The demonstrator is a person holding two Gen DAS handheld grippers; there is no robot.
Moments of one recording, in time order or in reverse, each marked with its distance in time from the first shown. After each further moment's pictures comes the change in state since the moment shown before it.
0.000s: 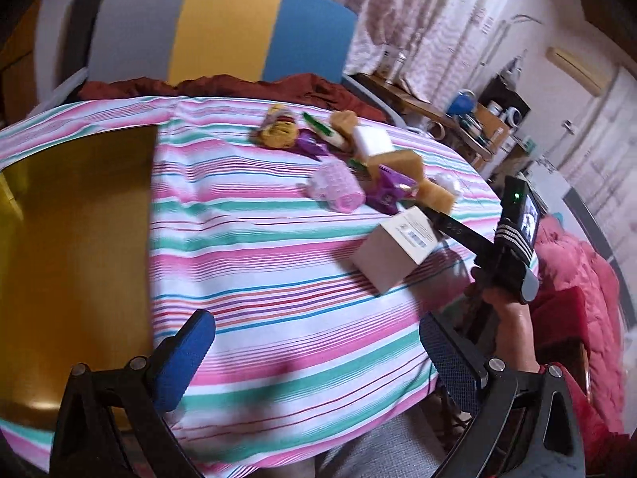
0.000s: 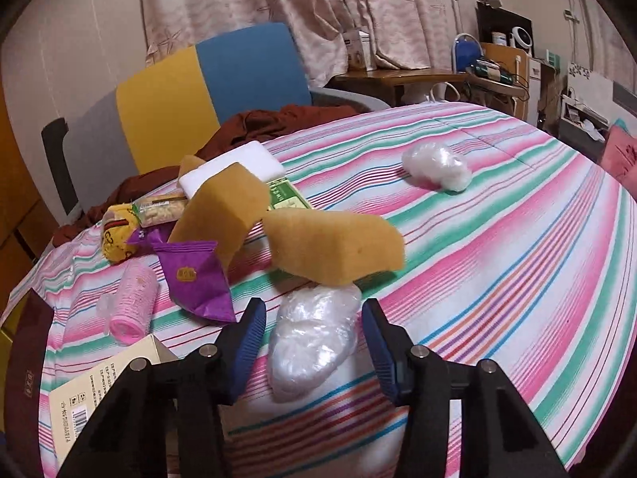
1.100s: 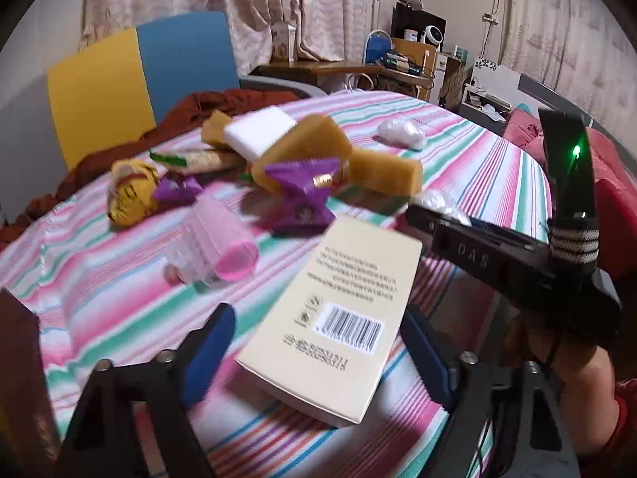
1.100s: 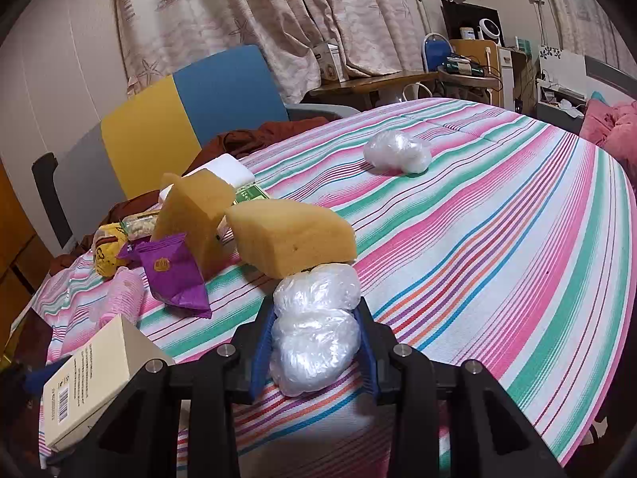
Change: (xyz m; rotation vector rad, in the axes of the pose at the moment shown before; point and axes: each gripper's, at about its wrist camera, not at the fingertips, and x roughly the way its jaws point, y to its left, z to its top) left arm 0.134 -0.086 0.037 0.453 0.024 -0.010; right arm -0.010 -0.022 -0.023 0.099 -0.071 -0.016
